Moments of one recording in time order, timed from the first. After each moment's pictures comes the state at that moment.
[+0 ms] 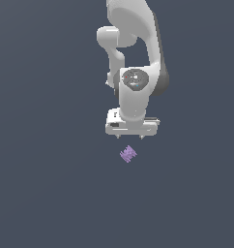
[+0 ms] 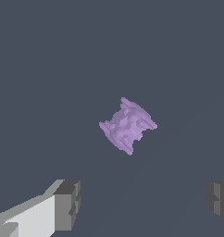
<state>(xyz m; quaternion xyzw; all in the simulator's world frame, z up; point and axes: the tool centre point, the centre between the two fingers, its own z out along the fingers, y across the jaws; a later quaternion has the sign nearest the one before) 0.004 0.056 0.144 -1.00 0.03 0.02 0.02</state>
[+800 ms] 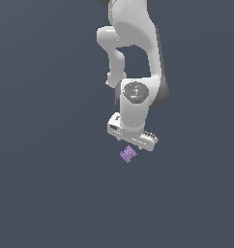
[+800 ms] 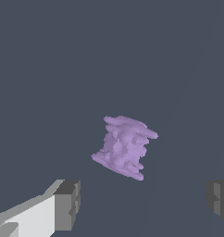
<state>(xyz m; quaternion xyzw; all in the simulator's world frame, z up) 0.022 0.056 0.113 -0.97 0.23 0.01 0.01</state>
